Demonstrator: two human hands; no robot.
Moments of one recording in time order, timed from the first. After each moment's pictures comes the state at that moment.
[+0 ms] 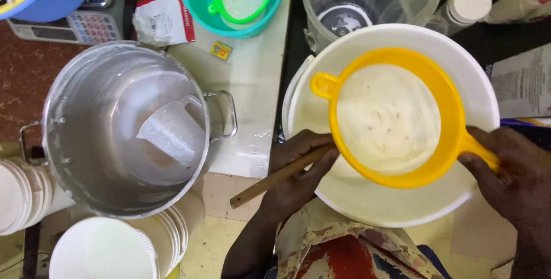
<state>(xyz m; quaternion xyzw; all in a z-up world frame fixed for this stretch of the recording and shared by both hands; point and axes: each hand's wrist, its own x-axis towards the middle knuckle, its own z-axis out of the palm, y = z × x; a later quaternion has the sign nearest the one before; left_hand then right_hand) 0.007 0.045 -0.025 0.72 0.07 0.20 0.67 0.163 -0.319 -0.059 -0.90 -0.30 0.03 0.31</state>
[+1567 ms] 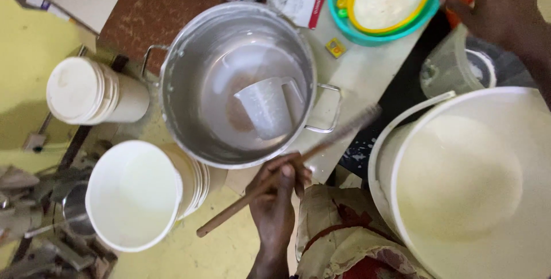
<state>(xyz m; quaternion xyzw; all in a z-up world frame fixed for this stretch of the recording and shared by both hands) -0.111 0.097 -0.014 0.48 0.38 0.46 0.64 0.476 0.101 -0.149 -0.73 -0.64 -0.23 0.03</state>
